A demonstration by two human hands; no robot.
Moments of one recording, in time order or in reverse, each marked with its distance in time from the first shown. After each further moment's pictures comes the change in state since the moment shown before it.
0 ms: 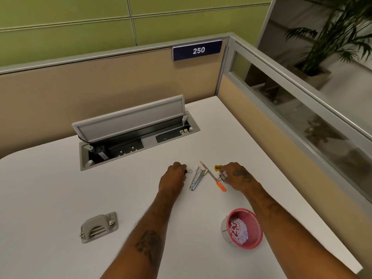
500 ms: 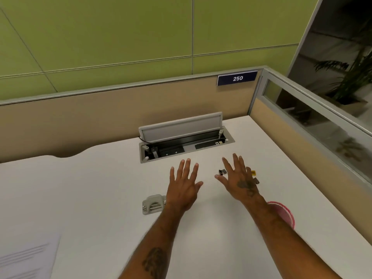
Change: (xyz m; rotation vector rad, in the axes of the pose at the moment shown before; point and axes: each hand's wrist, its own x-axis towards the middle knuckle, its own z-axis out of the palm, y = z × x) left_hand -0.144 -0.058 -0.071 0.284 0.240 -0.009; right_hand -0.098 -0.146 0.006 -0.161 0.260 -0.169
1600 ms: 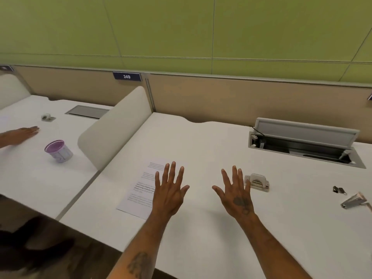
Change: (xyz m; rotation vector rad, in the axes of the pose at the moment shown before) left_hand -0.360 -0.208 -0.068 0.162 0.113 -0.667; right_hand -0.184 -0.298 0.071 0.033 -0.004 -0.542
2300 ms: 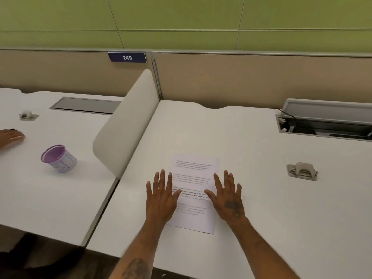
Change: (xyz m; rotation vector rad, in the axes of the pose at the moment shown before) left_hand 0.019 -0.211 0.059 -0.045 -0.148 -0.001; right_hand 0.032 -0.202 0.098 0.032 -0.128 0.118
